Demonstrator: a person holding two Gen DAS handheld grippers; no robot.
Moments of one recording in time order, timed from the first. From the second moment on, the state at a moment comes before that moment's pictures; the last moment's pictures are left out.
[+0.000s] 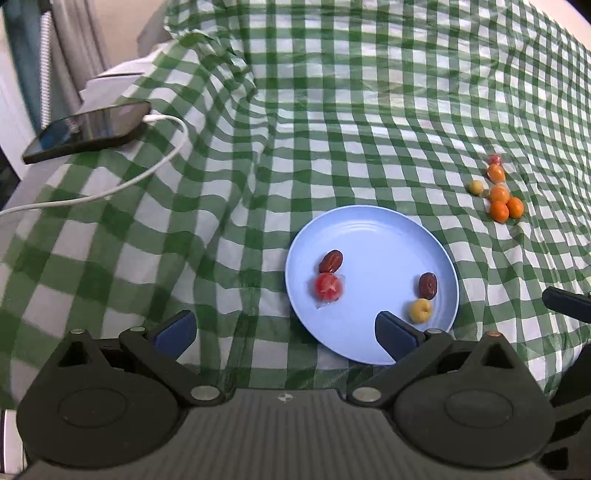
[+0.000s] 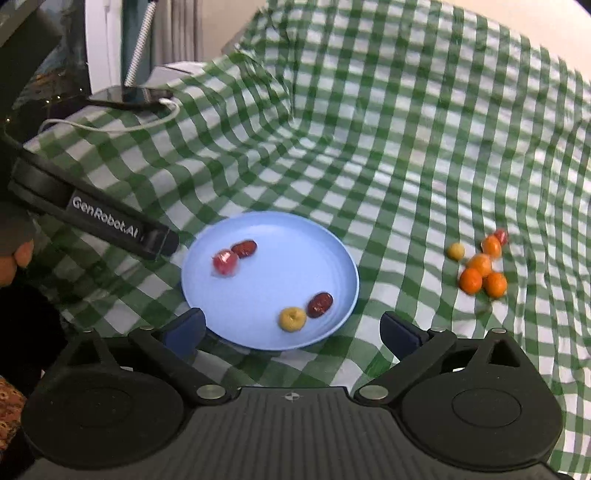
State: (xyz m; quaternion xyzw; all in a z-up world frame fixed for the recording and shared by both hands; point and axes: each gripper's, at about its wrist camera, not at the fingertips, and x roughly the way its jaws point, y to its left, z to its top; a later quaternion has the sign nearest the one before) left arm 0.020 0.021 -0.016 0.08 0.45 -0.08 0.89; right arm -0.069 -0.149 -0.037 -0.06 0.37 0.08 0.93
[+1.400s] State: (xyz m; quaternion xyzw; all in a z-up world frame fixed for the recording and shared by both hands) left arm -0.011 0.013 0.005 0.09 0.41 -0.08 0.90; right arm -0.094 -0.147 -0.022 -0.05 0.35 0.07 0.93
